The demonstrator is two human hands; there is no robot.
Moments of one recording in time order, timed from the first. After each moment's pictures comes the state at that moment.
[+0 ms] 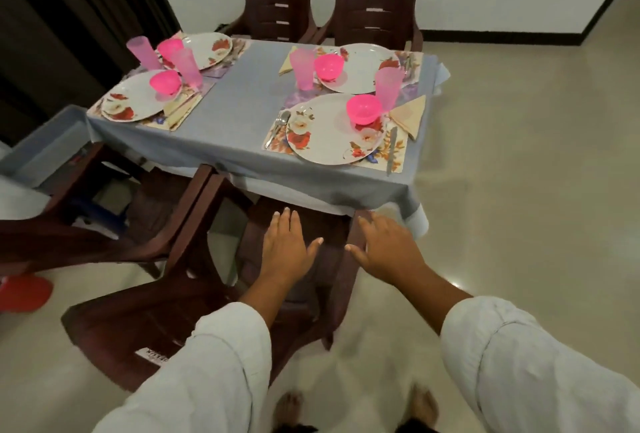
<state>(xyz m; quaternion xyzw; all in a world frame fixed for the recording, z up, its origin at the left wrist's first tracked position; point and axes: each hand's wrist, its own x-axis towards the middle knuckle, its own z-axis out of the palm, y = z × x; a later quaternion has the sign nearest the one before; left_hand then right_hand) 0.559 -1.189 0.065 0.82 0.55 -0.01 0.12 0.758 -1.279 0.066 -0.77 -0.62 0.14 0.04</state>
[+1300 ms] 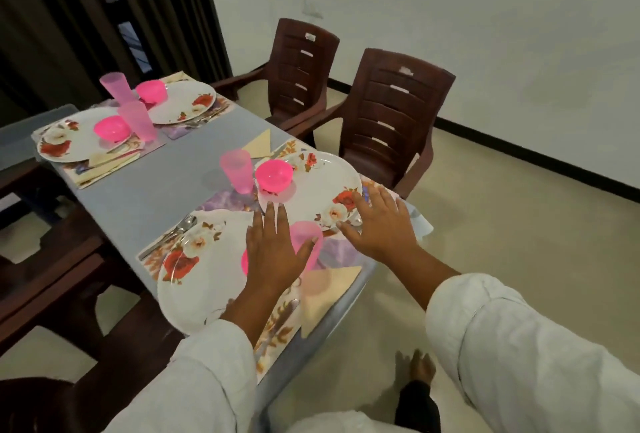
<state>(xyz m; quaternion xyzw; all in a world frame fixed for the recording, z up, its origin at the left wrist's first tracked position) 0.980 -0.893 0.093 0.70 0.70 0.15 0.07 1.210 -0.861 0.126 -0.66 -0.75 0.03 0.05</state>
